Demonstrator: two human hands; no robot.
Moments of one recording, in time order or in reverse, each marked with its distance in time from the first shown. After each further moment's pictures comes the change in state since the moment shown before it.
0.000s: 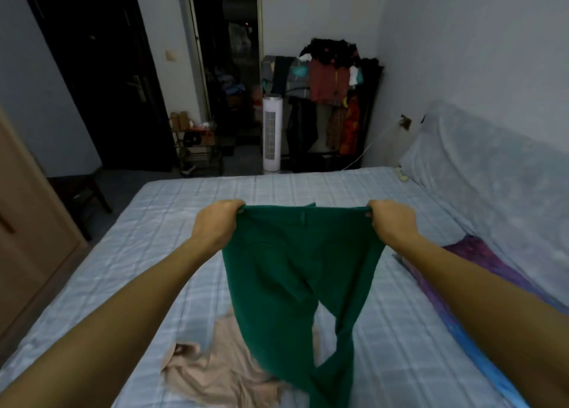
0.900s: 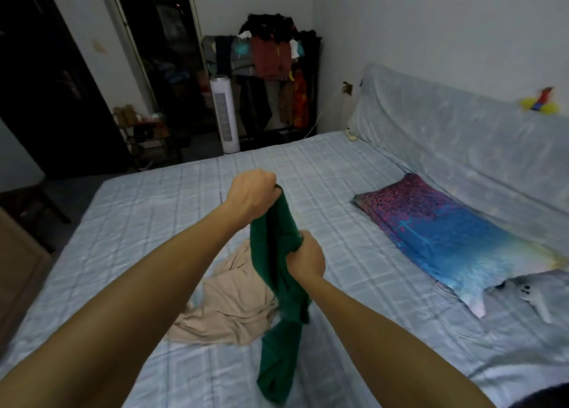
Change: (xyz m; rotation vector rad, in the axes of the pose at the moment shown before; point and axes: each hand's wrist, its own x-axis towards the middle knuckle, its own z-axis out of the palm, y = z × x) left_hand -0.106 0.154 -0.054 0.152 -0.132 0.345; right_hand -0.238 -0.141 0.054 0.906 -0.068 0.600
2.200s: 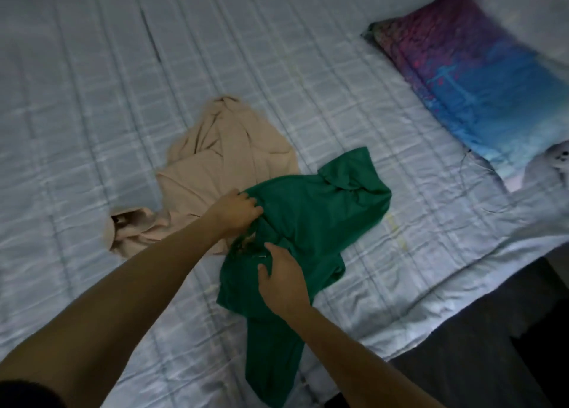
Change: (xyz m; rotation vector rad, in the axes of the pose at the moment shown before) left_hand -0.081 -0.086 0.441 0.072 -0.671 0.709; right_hand -0.058 0.168 0.245 -0.204 -0.360 0.172
